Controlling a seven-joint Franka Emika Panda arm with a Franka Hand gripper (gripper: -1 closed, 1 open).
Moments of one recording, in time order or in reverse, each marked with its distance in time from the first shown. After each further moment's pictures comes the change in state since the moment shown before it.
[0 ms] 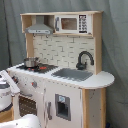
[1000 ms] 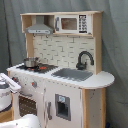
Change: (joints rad) arm 0.005 0.000 0.002 0.000 0.000 -0.021 -0.338
